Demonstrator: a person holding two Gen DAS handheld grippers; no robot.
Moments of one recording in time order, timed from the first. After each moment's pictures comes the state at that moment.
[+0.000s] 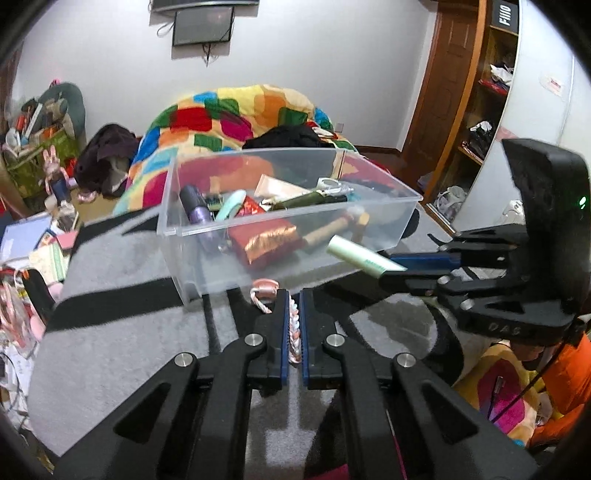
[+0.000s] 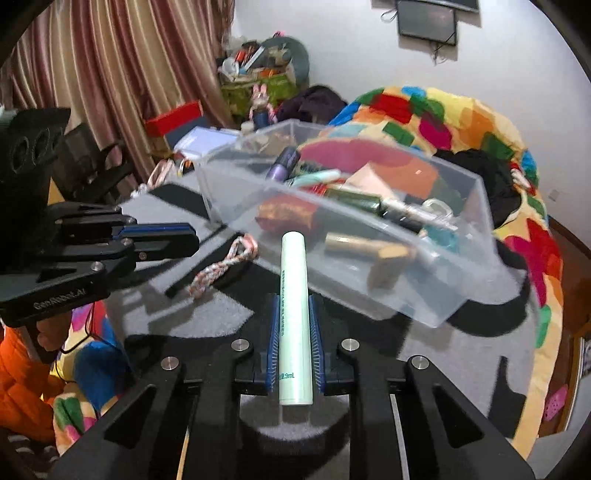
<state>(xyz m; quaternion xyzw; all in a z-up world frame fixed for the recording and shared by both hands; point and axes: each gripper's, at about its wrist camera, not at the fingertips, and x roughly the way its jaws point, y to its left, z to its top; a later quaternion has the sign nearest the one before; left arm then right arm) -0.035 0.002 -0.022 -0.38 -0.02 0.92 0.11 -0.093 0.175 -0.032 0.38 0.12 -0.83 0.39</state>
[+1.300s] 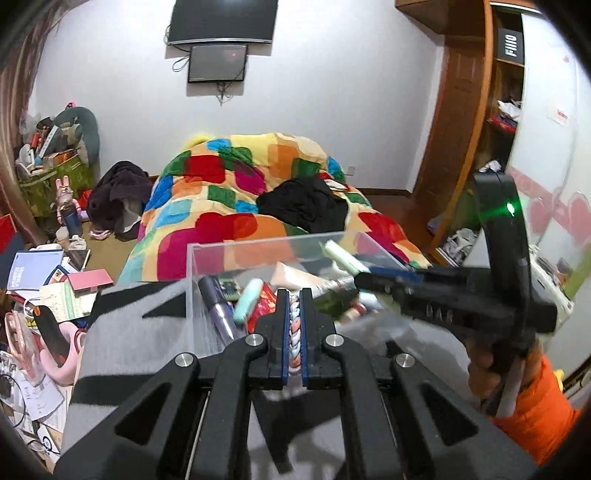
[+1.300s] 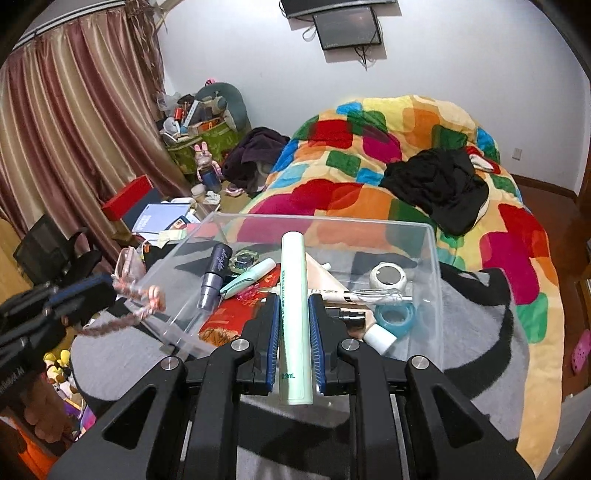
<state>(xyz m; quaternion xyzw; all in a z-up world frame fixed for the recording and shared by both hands) -0.083 -0.008 0.036 -0.31 -0.04 0.95 0.07 -0.181 0.170 -0.004 0.38 0.00 -0.87 0.31</state>
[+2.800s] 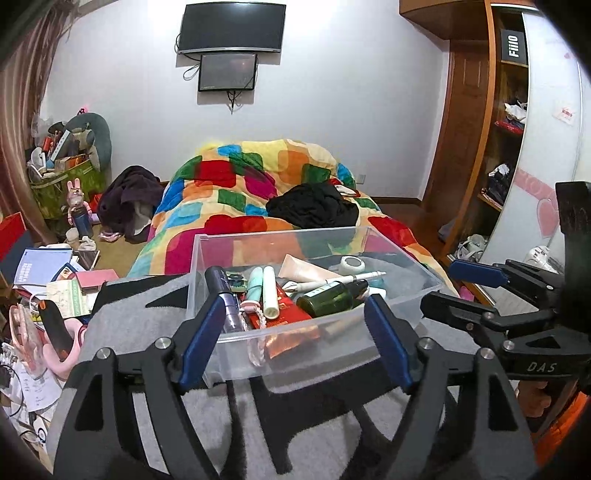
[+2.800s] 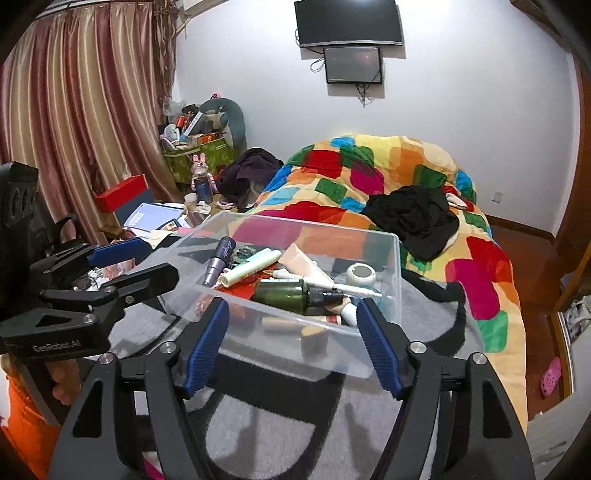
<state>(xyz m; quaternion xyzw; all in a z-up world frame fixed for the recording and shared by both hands) -0.062 -0.002 0.014 -0.29 -0.03 0.96 0.05 -0.106 0.193 0.017 0.31 0.05 -0.91 0.29</state>
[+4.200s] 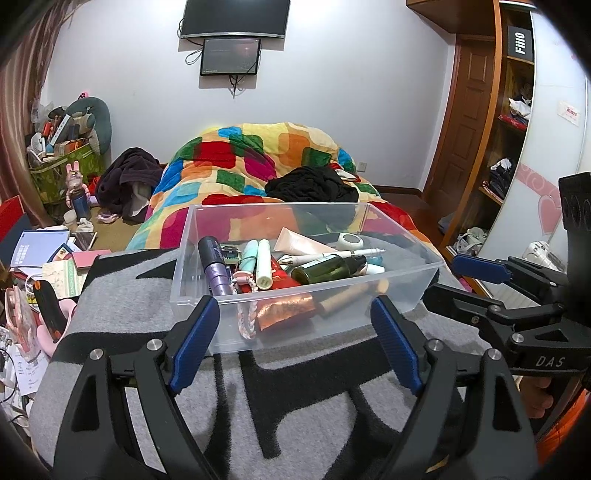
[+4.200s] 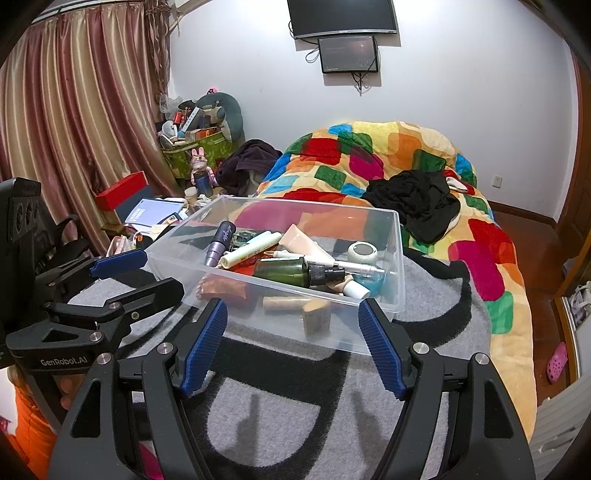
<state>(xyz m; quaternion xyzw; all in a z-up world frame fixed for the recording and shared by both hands) -0.056 0.002 -0.006 -0.31 -0.04 0.95 0.05 -0.099 0.197 0.000 0.33 0.04 -0.90 0.29</state>
